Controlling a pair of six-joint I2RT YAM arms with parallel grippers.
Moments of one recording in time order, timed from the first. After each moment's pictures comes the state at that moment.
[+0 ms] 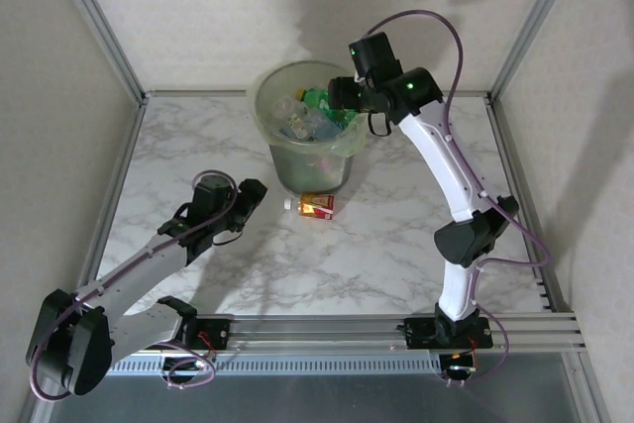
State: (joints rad) left arm -0.41 1.07 0.55 -0.12 0.09 -1.27; right arm 0.60 1.87 2.28 -1.14 0.19 0.38
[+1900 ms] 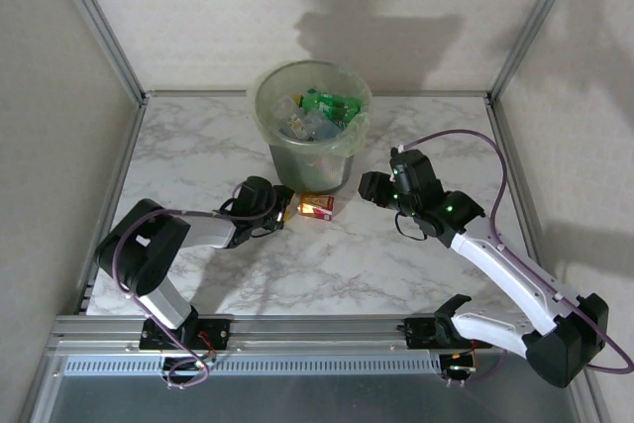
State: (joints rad) left arm -0.52 1.66 0.61 0.37 0.11 -1.64; right arm 0.65 1.07 0.97 -0.59 0.08 0.69
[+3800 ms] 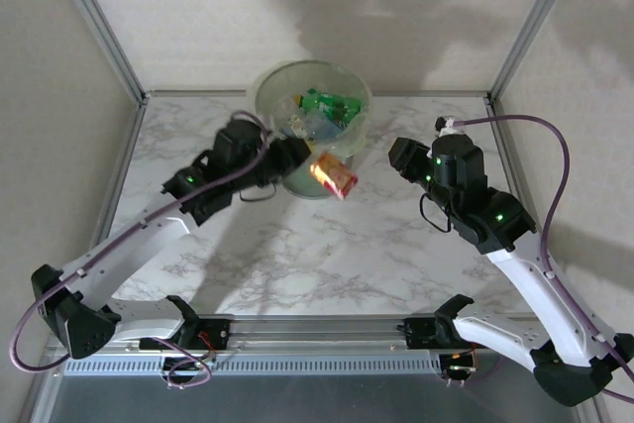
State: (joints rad) left arm -0.66 1.25 1.30 -0.41 0.11 -1.15; right arm 0.63 0.96 1.23 -0.69 0.29 0.70
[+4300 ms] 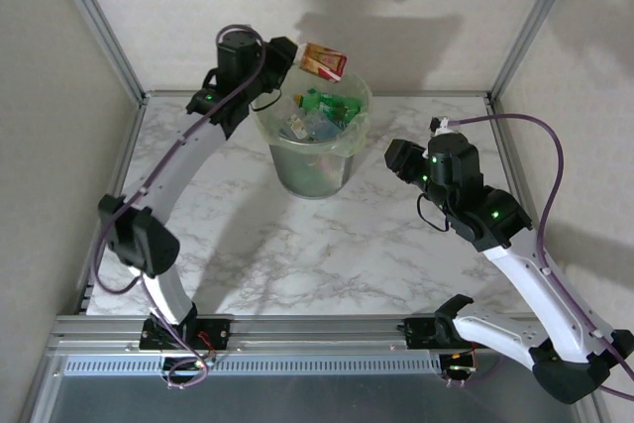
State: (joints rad) left arm -0.41 1.80 1.86 -0.28 0.04 -1.23; right arm 0.63 0.97 1.22 -0.69 0.26 0.70
